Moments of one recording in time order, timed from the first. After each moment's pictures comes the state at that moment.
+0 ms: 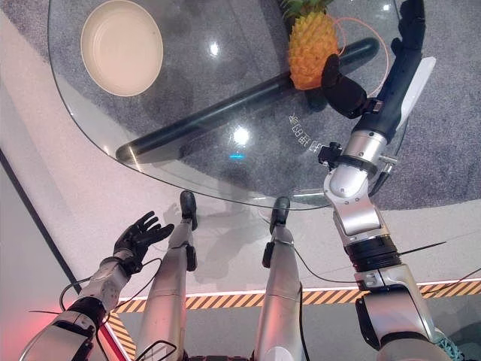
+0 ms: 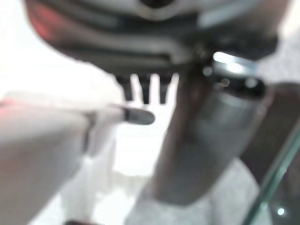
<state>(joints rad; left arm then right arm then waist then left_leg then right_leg) -0.42 0.36 -0.26 1.01 -0.80 -0.16 -0.08 -0.70 -0.62 0.20 0.25 0.16 -0.22 -0.73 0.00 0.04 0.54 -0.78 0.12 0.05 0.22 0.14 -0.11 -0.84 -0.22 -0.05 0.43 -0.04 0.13</state>
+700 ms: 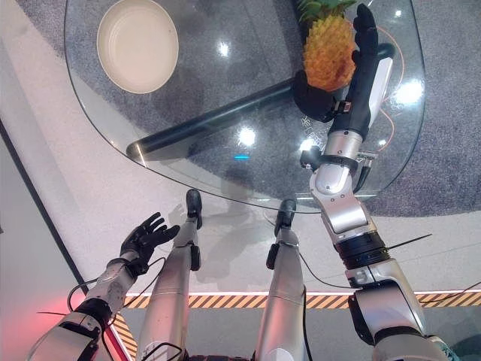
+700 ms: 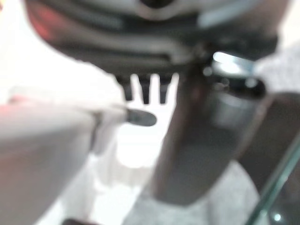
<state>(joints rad) -0.41 0.33 -0.26 1.01 -0.79 -0.17 -0.08 -0.74 -0.59 0.25 0.25 0.16 -0.11 -0.68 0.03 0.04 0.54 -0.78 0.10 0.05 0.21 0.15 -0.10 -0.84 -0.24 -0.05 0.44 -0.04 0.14</state>
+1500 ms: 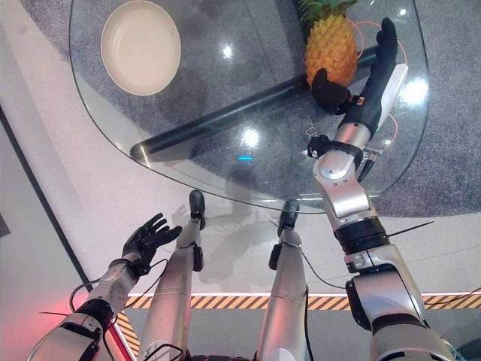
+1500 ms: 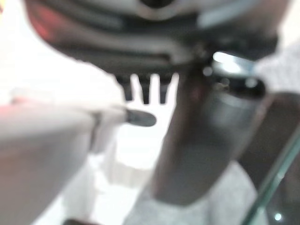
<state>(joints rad) -0.41 0.32 -0.27 1.00 -0.79 -0.16 -0.08 -0.86 -0.58 0.25 0.41 0.29 -0.02 -0.79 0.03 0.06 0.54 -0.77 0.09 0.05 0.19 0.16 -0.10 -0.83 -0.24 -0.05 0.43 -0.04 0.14</state>
